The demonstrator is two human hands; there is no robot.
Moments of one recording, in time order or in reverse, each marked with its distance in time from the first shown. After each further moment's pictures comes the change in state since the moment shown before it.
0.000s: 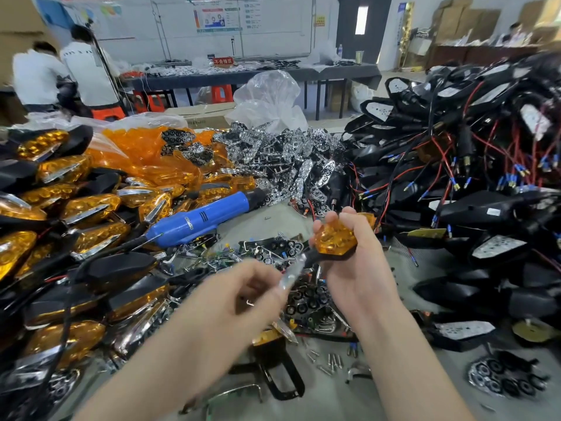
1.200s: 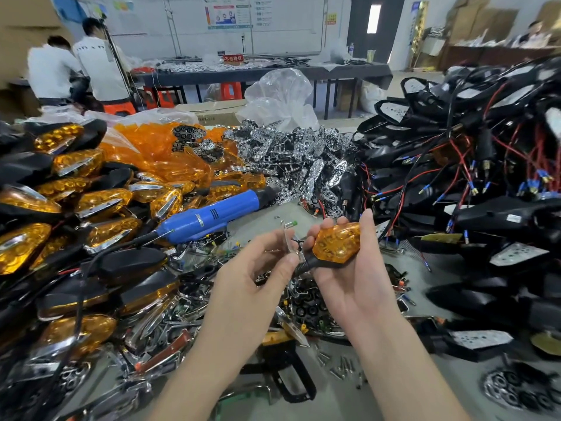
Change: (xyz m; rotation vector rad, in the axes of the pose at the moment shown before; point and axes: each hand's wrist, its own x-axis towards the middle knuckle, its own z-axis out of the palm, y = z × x) left_hand 0.031 -0.023 0.033 -0.329 0.389 0.223; right_hand -0.004 0.016 0.009 0.208 -0.014 0.142
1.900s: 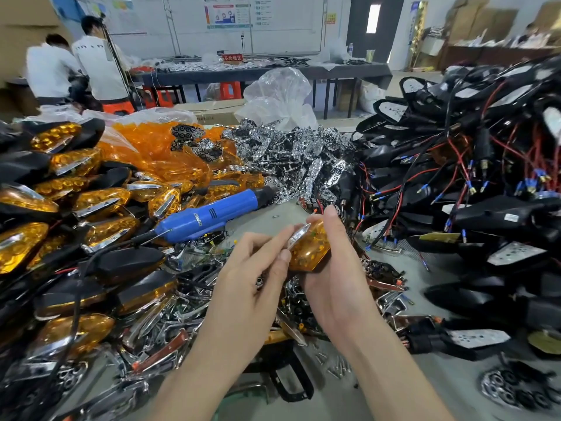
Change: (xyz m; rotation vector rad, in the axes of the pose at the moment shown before) left_hand -0.001 -0.011 -0.001 0.288 0.002 0.224; right_hand -0.018 0.013 0.014 -0.433 -0.064 0.007
